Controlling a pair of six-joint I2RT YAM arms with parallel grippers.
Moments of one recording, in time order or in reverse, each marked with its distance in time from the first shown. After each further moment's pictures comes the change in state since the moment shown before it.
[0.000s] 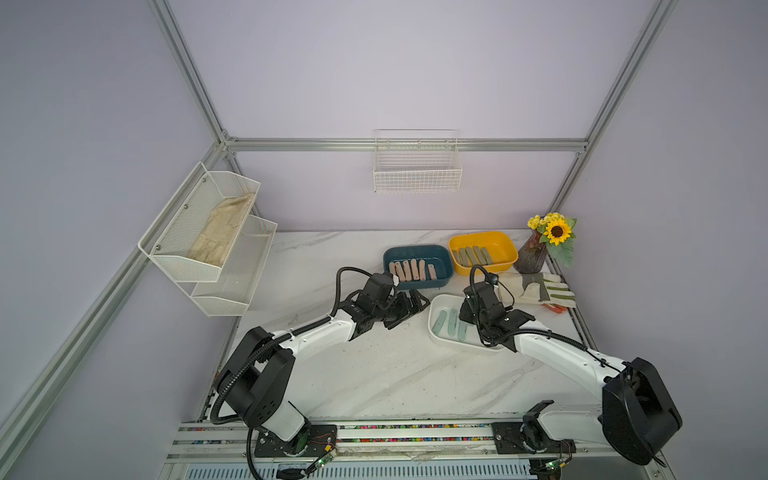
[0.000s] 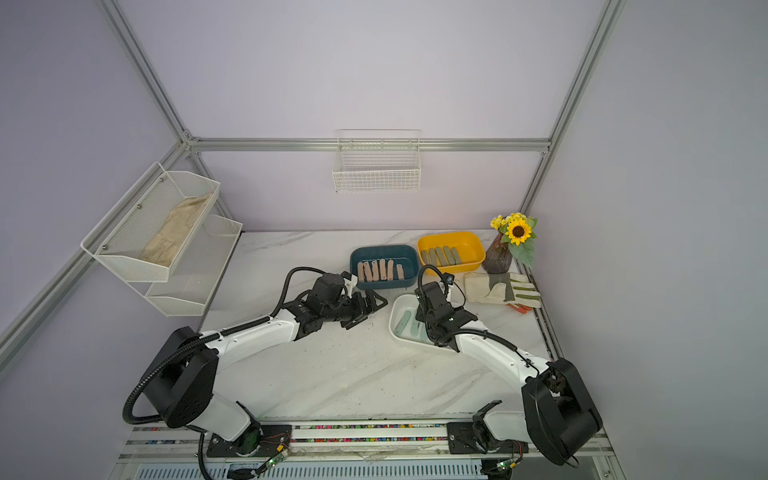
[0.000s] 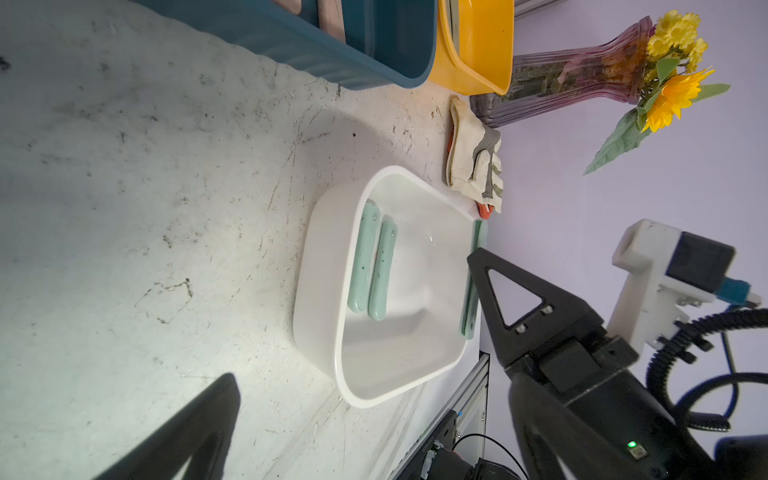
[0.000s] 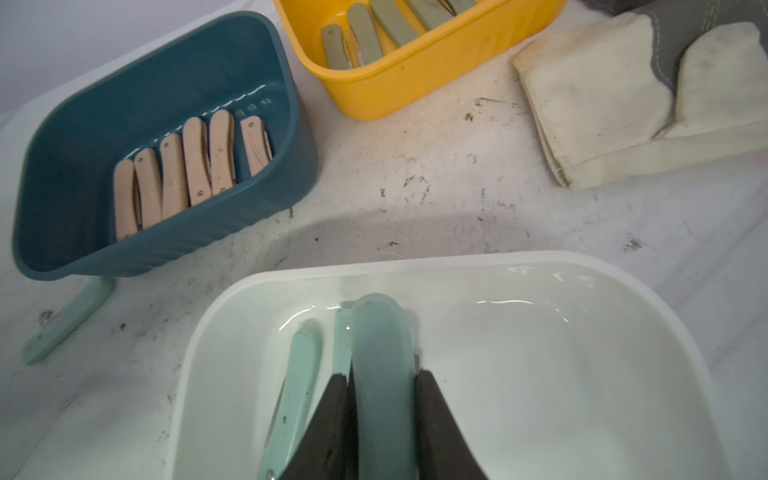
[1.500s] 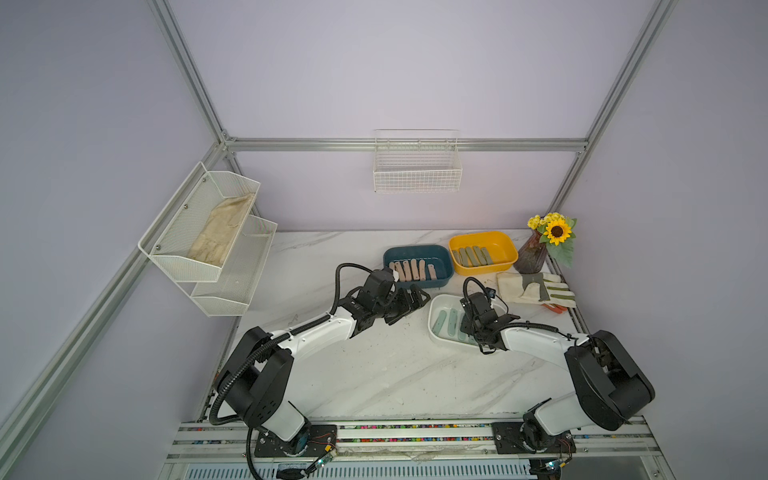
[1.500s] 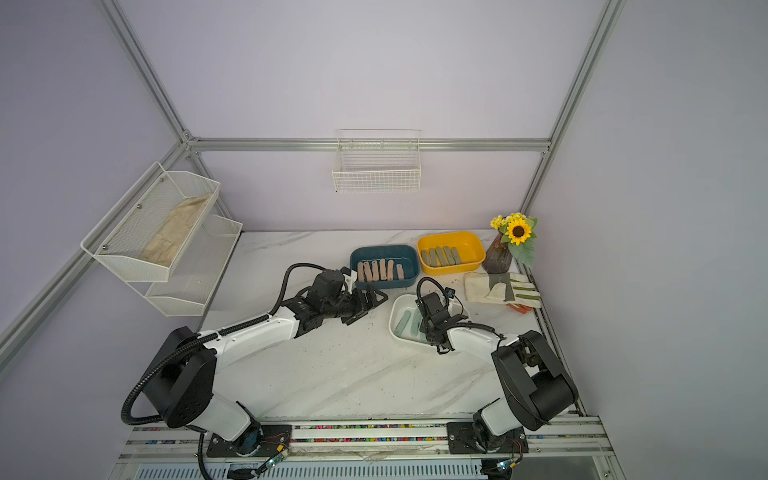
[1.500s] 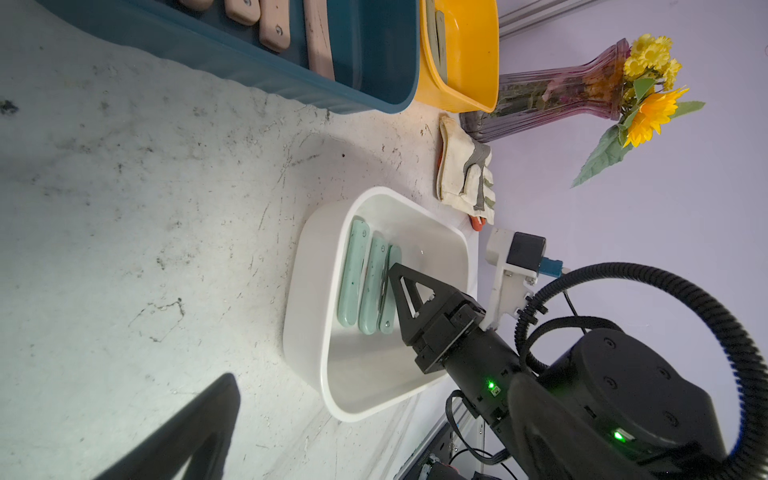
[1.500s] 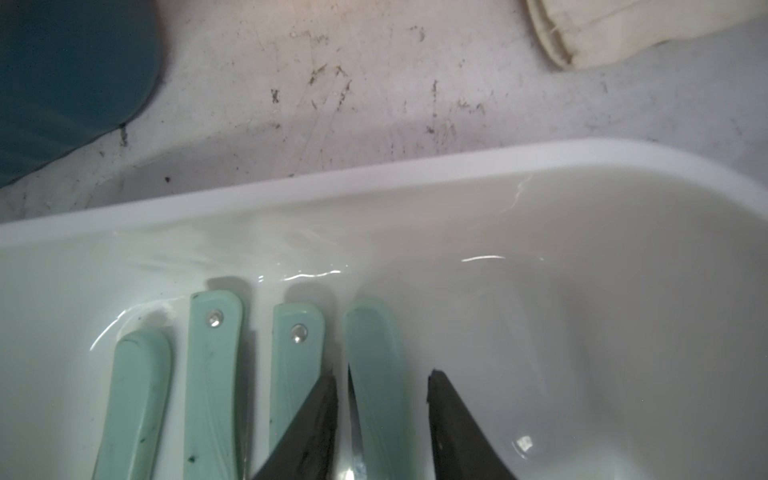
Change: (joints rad) left arm 0.000 -0.001 0.031 -0.016 -0.025 0.008; right arm -0.055 0.180 -0.075 0.090 -0.026 0.017
